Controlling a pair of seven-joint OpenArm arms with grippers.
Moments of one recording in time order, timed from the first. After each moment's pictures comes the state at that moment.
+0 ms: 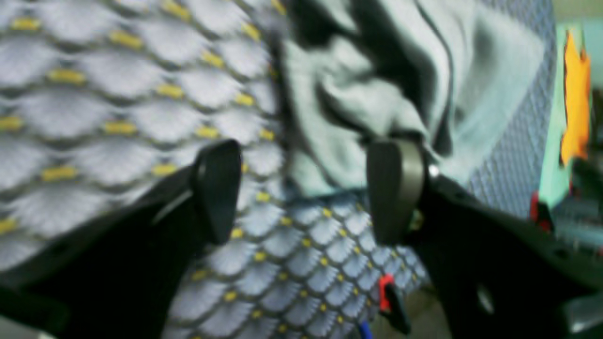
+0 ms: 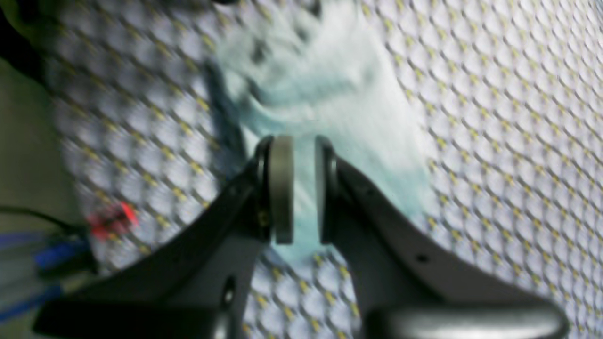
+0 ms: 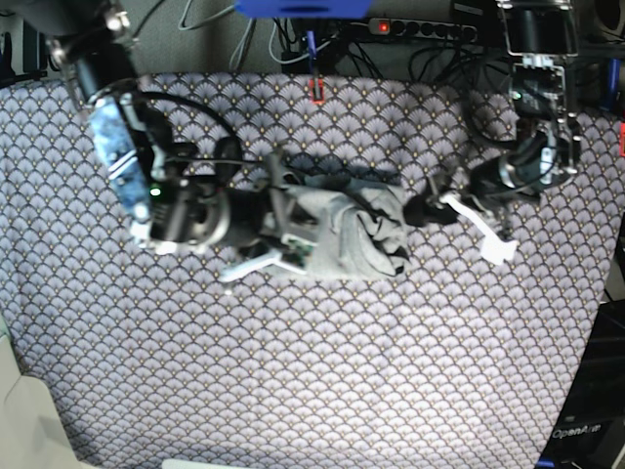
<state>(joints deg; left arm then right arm) 3.4 -16.5 -5.9 89.0 -53.9 -12.0 59.5 11.2 18.3 -24.7 107.3 25.4 39.8 -62.5</state>
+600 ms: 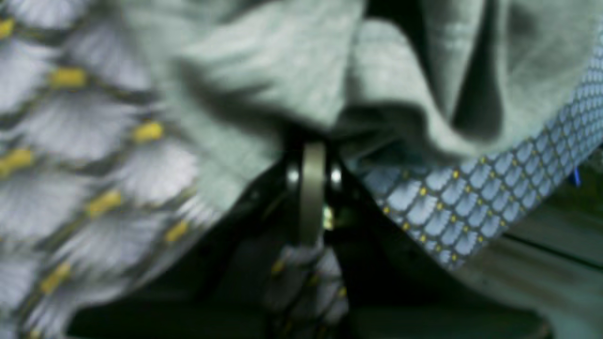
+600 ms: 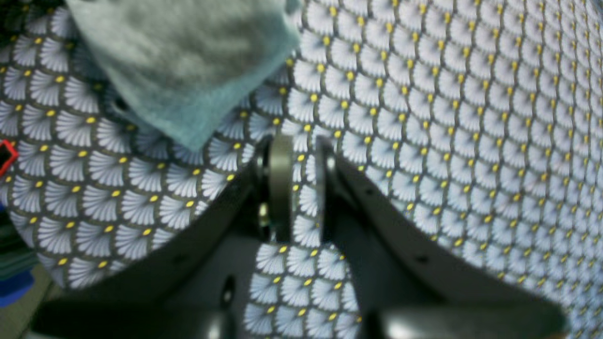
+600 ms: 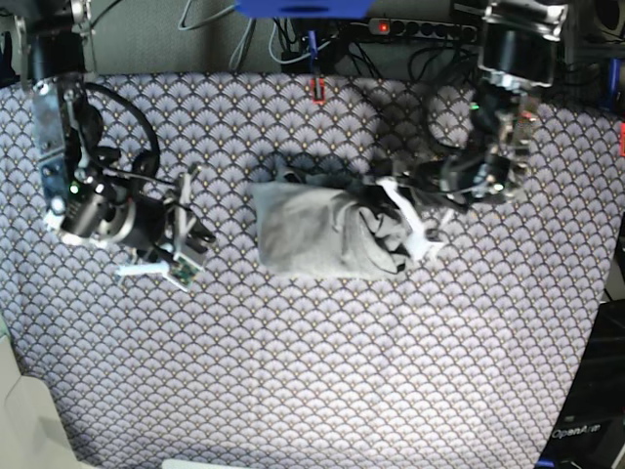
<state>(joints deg) -3.3 -13.5 9.1 80.1 -43.0 -12.4 59.0 2.8 23.7 -6.4 106.4 25.2 39.8 -60.8</state>
